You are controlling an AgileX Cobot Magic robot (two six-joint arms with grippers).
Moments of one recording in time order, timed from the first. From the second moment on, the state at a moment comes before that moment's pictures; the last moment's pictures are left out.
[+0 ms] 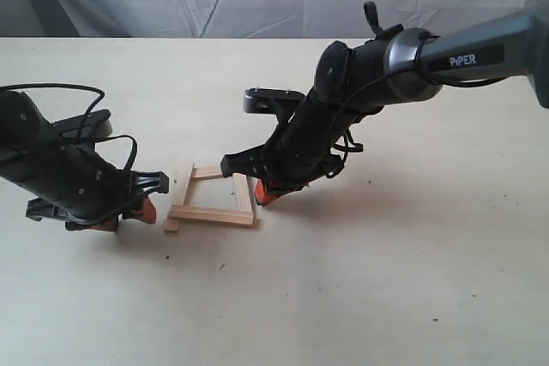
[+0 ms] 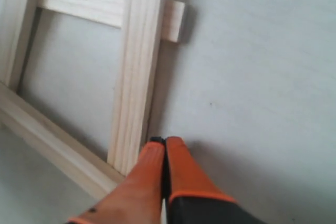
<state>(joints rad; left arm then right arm) -0.12 1.74 -0.74 -0.54 0.38 0.11 0.60 2.14 -1.35 0.61 0.65 -0.22</state>
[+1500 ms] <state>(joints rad) -0.07 1.74 -0.72 -0.52 0.39 0.11 0.66 2.11 -1.31 0.43 0.73 -0.04</state>
